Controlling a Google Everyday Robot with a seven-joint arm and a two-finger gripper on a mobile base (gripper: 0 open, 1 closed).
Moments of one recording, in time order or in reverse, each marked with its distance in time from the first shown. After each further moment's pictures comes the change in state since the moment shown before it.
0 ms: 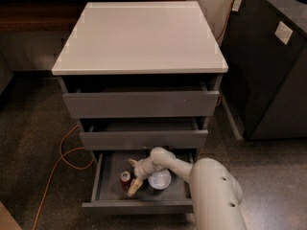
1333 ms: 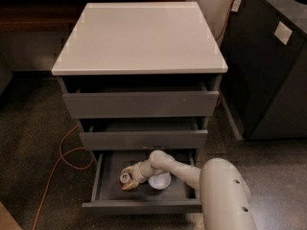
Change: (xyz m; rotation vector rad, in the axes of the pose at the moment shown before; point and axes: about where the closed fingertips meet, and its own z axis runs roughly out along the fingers) arm -0.029 0.023 -0.007 0.008 -0.054 -0.083
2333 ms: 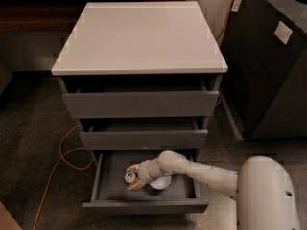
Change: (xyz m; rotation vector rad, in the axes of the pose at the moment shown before) arm -0.050 0.029 -0.085 0.087 0.008 -0.041
